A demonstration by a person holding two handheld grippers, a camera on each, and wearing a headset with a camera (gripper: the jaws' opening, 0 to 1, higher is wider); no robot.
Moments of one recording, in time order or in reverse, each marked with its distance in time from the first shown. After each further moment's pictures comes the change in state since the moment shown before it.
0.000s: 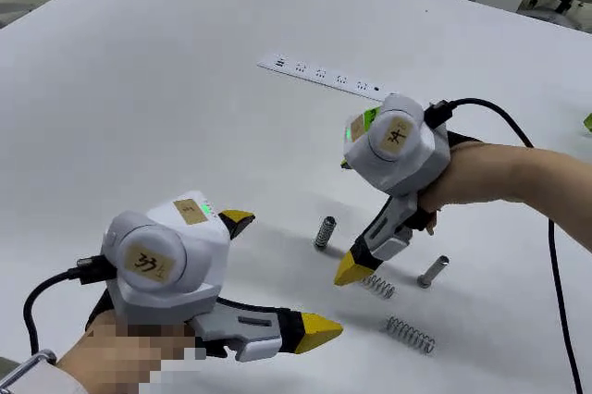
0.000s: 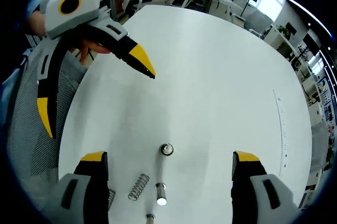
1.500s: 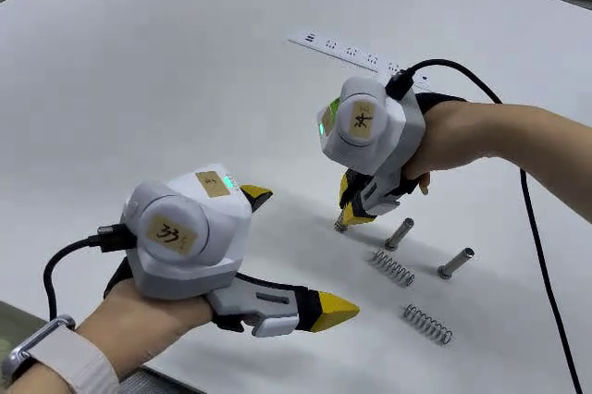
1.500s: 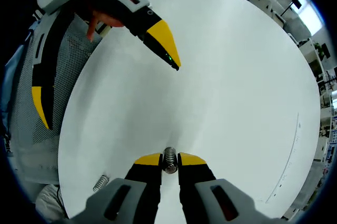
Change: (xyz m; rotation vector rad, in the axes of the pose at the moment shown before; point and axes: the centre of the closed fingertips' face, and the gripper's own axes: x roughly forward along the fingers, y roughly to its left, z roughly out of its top) left arm 0.000 0.001 -0.002 -0.022 -0.010 0.018; right arm 0.030 0.007 0.004 -0.241 0.249 0.172
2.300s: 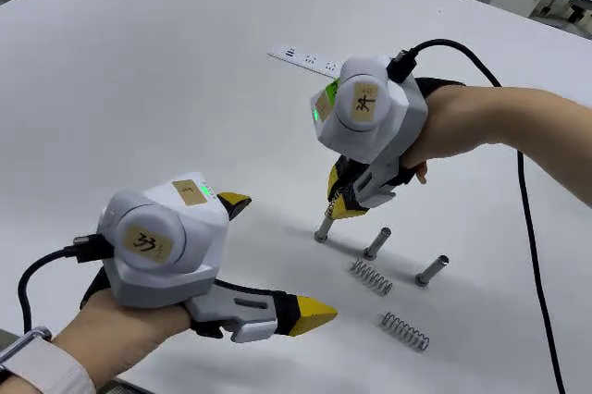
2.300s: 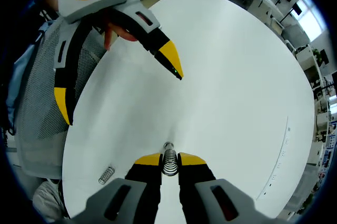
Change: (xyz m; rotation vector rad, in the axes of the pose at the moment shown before) left arm -0.002 0.004 0.004 0.013 -0.012 0.017; right arm -0.039 0.001 0.008 -0.040 -0.015 -0.025
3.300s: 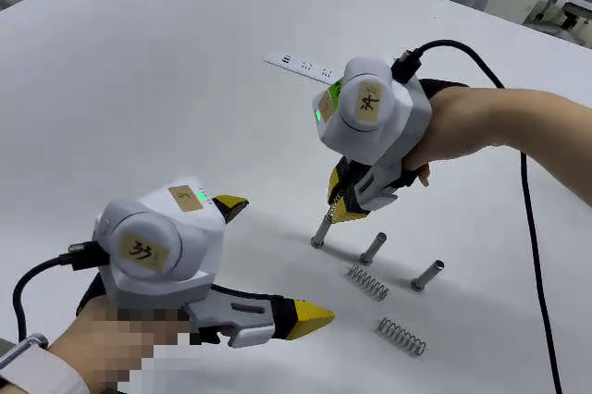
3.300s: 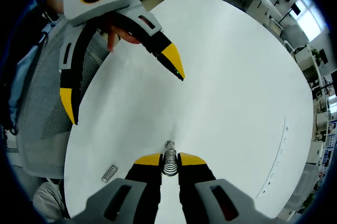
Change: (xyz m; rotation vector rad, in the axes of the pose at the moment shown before) left arm -0.001 -0.001 0.004 0.012 -0.010 0.001; right arm -0.011 0.001 -0.002 0.002 -0.014 -0.008
